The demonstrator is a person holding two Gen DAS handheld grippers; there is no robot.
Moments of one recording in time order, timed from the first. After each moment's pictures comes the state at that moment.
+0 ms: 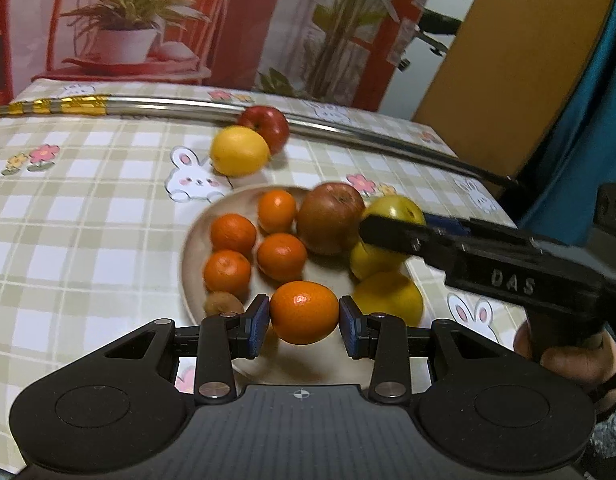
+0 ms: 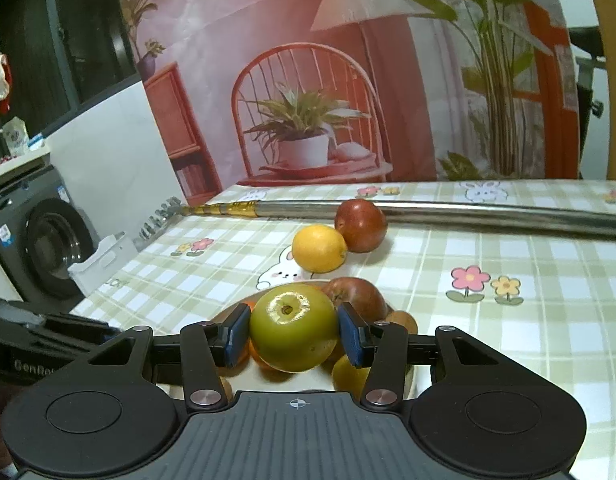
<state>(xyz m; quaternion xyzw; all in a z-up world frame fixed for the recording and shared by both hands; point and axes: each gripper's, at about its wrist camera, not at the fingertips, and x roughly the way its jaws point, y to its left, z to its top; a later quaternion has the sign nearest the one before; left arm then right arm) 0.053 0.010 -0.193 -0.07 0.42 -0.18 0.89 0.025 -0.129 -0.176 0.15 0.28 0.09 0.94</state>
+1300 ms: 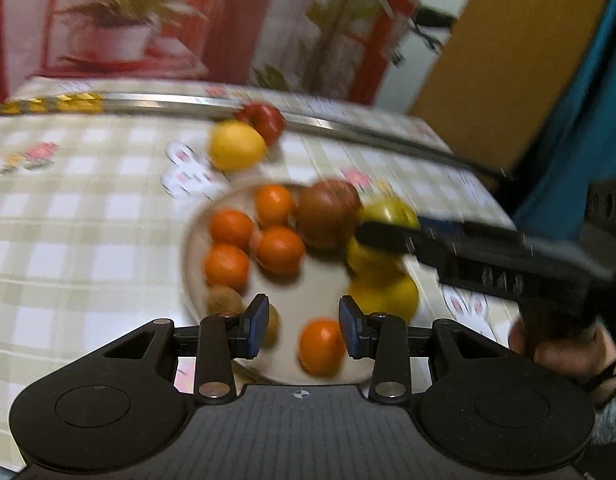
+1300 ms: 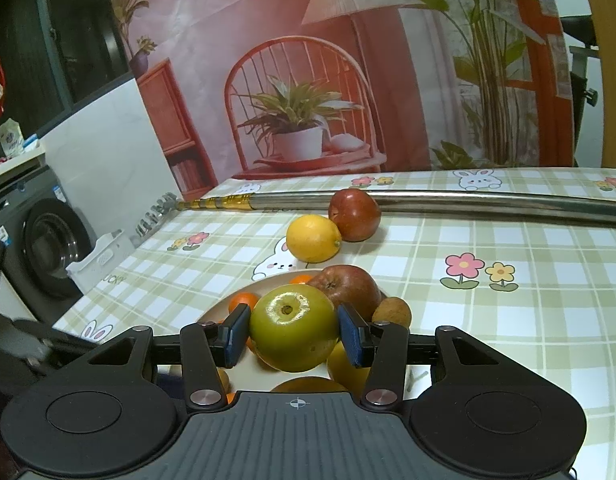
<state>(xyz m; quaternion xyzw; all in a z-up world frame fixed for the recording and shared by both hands) 0.048 0.019 -0.189 -0.08 0.41 -0.18 0.89 0.023 -0.131 -0.179 0.16 0.30 0.09 0.94</state>
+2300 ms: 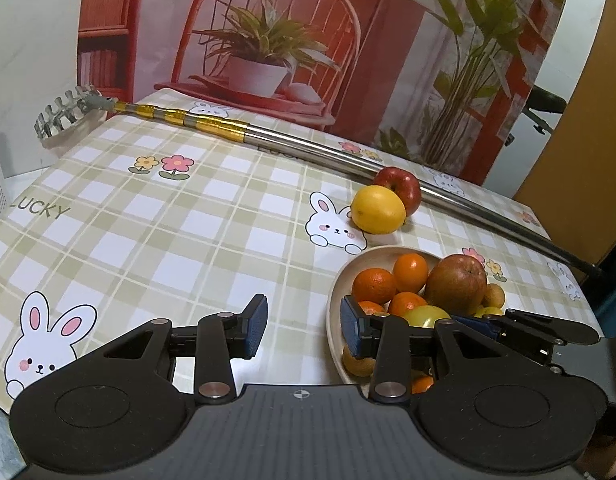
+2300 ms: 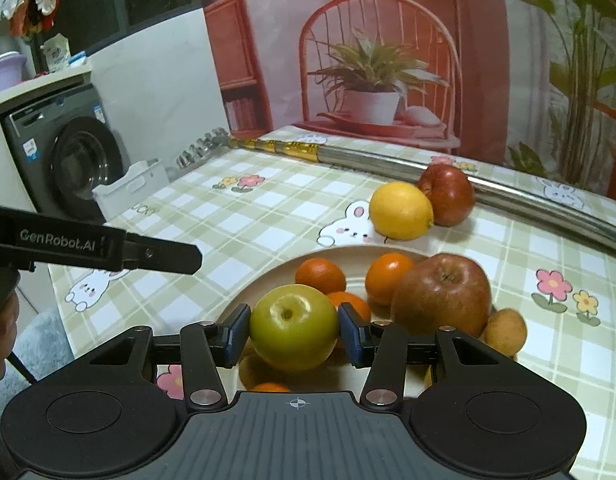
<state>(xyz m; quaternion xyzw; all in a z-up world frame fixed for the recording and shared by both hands) 0.044 0.062 -0.186 -0.12 0.36 -0.01 0.92 0.059 -0.063 -0.198 0.06 0.34 0.17 0.92</state>
